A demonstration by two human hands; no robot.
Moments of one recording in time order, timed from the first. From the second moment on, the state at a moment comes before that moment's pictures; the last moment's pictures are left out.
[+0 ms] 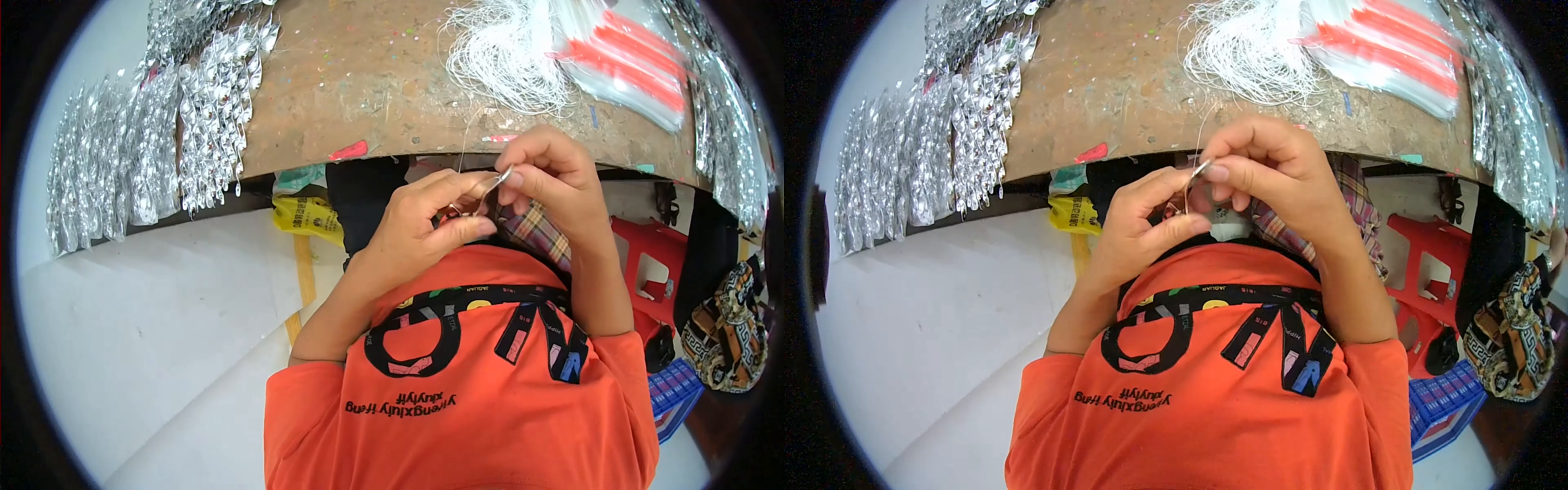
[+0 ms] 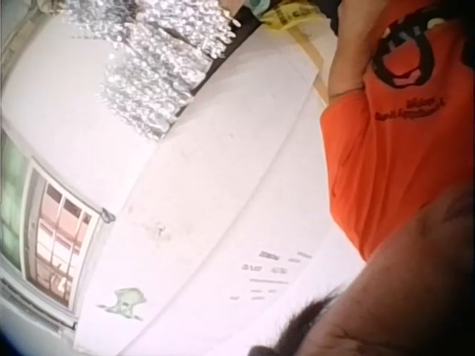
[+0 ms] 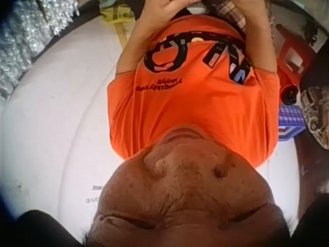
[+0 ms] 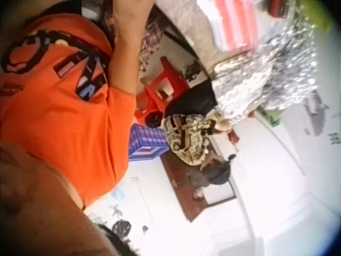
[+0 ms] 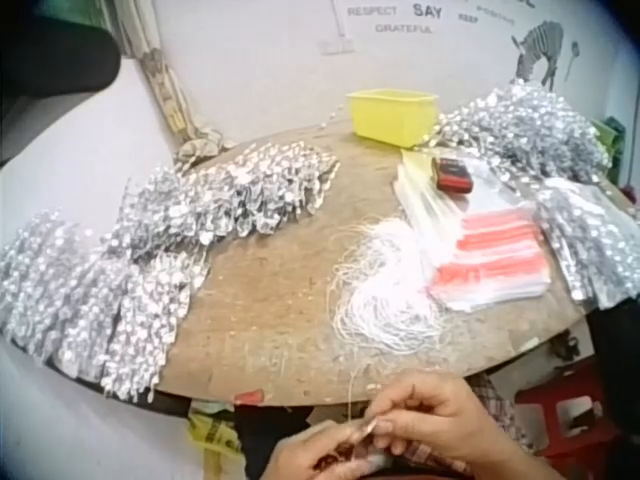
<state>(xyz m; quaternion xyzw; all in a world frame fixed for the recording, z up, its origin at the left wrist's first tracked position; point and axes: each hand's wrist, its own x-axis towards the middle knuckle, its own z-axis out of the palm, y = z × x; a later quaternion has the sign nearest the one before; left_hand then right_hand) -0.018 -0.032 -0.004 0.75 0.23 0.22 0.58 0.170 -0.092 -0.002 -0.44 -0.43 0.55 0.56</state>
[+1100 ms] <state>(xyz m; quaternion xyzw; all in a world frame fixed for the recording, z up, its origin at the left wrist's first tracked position) -0.014 -0.041 0.031 0.81 0.22 0.37 0.40 0.165 -0.101 0.004 -0.39 -0.47 0.53 0.59</state>
